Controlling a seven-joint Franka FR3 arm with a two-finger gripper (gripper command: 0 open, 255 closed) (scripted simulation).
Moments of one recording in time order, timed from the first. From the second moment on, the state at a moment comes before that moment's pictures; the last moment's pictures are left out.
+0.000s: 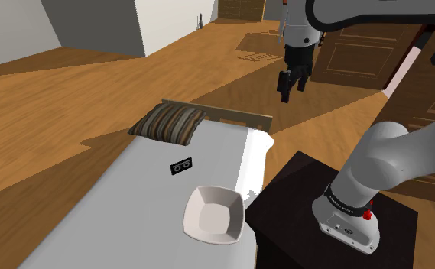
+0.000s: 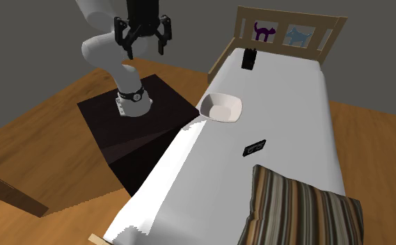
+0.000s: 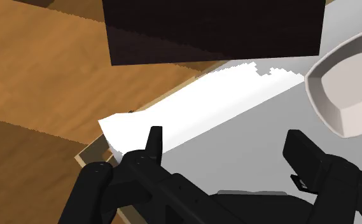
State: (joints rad) arm 0.00 -0.79 0.07 -2.42 -0.05 1.51 0.14
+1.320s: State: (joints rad) arm 0.12 -0.19 0.05 -2.35 -0.07 2.06 -0.22
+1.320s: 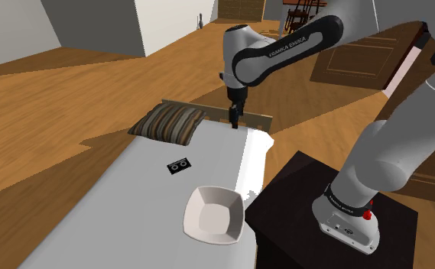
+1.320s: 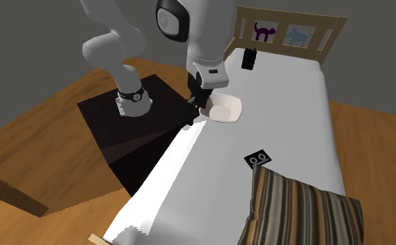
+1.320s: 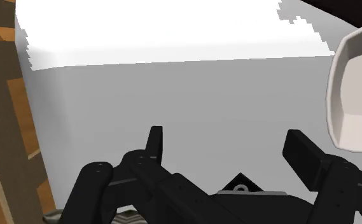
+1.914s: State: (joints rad) arm 0.16 0.12 0.09 -2.19 -0.08 2.23 -0.37
